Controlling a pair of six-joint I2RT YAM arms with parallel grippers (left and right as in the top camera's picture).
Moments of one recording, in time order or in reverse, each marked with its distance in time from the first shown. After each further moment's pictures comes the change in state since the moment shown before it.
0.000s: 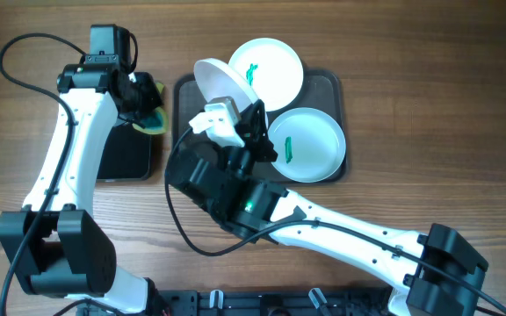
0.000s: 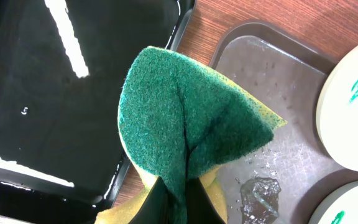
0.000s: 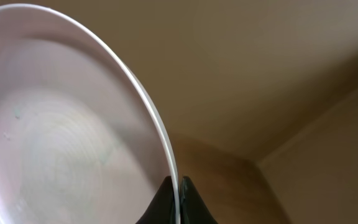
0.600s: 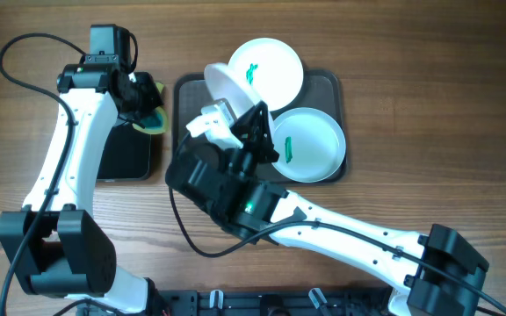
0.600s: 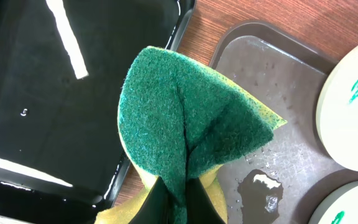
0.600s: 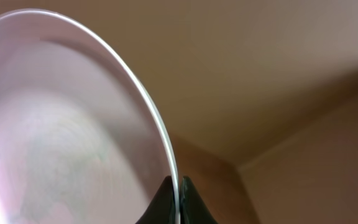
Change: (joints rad) left arm 0.000 0.000 0.000 0.001 0.000 0.000; right arm 0.002 -0.003 -0.004 -0.158 -0.047 0.003
